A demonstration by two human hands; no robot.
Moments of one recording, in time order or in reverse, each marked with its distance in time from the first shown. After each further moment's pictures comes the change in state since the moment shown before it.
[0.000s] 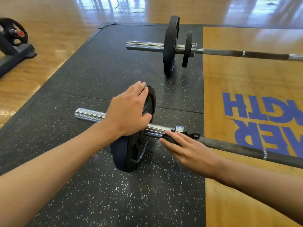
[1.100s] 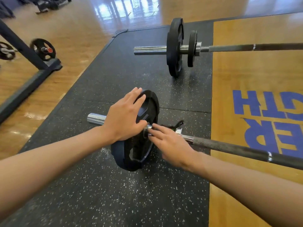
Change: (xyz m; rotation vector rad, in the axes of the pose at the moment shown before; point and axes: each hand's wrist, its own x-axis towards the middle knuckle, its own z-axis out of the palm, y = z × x) left_hand -0.008 0.008 -0.006 0.065 -0.037 0.008; right_hand 0.056 -0.009 -0.003 0.563 0.095 0.251
